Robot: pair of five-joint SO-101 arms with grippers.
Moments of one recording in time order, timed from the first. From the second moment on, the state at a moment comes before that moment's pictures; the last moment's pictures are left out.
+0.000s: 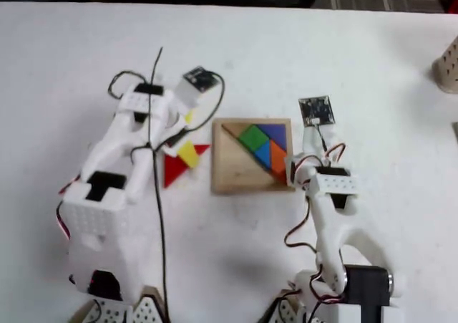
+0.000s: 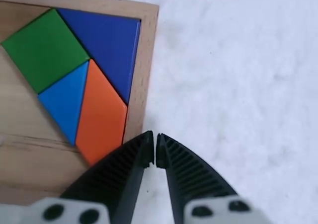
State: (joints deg) left arm 2.0 30.1 -1.6 65.6 -29.1; right arm -0.4 -14.6 57.8 24.6 12.3
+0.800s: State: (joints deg) left arm 2.2 30.7 -2.0 73.9 -18.4; right arm -0.4 -14.6 57.8 24.6 12.3
